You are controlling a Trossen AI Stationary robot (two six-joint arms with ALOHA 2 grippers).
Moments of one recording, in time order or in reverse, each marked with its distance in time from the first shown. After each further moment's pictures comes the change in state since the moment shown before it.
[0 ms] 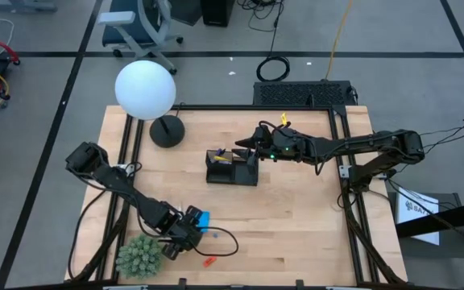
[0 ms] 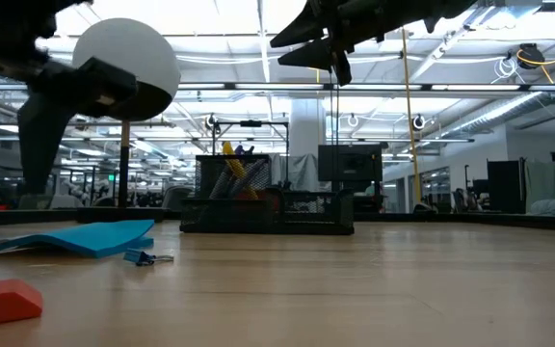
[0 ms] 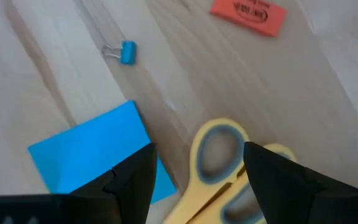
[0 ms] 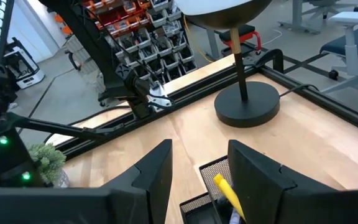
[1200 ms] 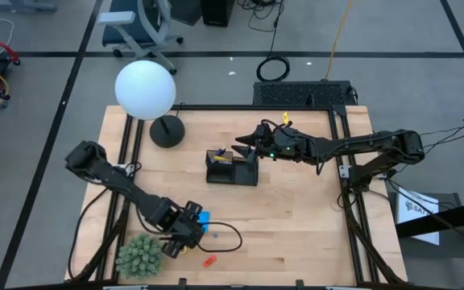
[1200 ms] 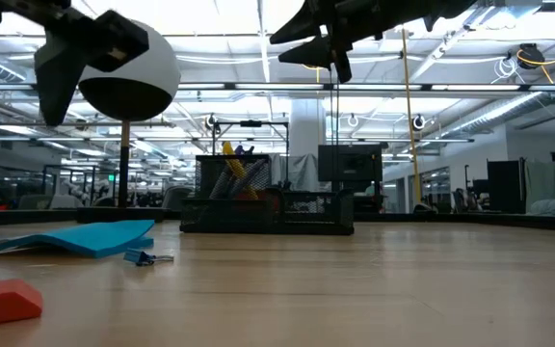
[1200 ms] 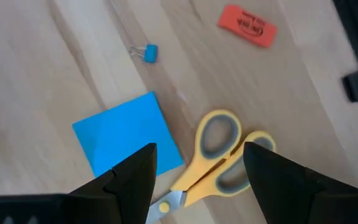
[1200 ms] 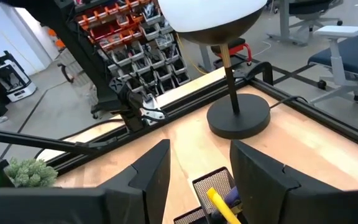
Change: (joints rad) left arm 0.032 -0.018 0.184 -0.266 0.017 -0.029; right arm 0.000 0.000 0.000 0.037 0.050 0.000
